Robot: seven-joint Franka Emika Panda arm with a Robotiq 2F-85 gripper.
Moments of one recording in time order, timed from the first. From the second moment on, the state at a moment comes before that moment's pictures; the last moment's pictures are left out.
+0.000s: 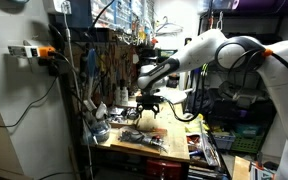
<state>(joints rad) -0.10 0.52 -0.05 -1.66 0.05 2.13 0.84</state>
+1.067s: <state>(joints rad) -0.05 0.64 -0.12 -1.53 0.05 2.11 0.81</state>
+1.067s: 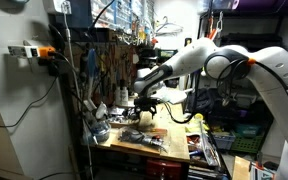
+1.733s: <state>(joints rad) -0.03 0.61 -0.19 -1.58 0.00 2.08 0.81</state>
